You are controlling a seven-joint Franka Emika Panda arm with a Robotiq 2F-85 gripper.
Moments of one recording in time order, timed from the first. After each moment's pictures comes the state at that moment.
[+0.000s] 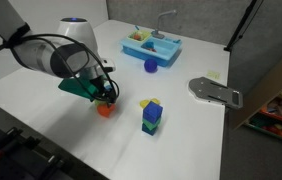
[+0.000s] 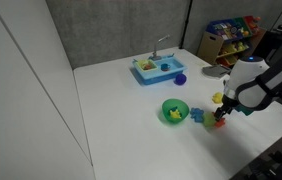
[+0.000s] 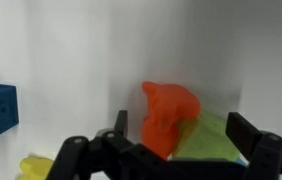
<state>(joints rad) -0.01 0.55 -0.10 -2.38 -0.12 2.86 0.00</state>
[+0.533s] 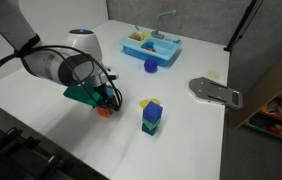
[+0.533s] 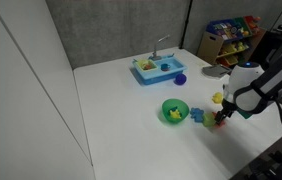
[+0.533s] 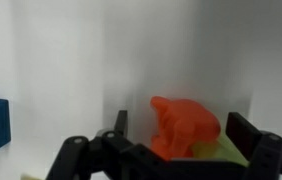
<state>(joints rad) -0.03 0.63 -0.10 -2.35 -0.12 2.87 -0.02</state>
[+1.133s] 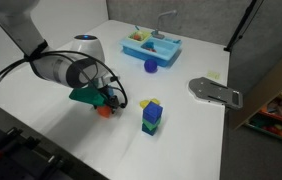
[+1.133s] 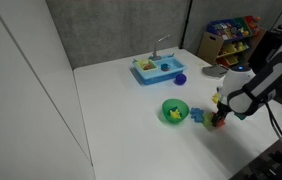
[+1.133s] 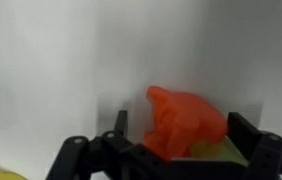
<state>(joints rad) -0.03 0.72 -0.09 -2.27 -0.13 2.87 -0.10</state>
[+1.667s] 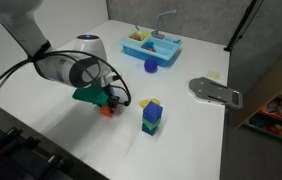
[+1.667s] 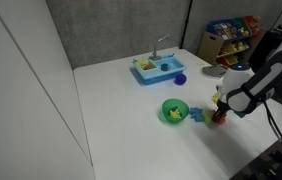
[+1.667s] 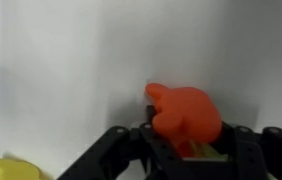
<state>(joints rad) -0.02 0.73 -0.11 -2.24 -0.13 2.87 -0.11</state>
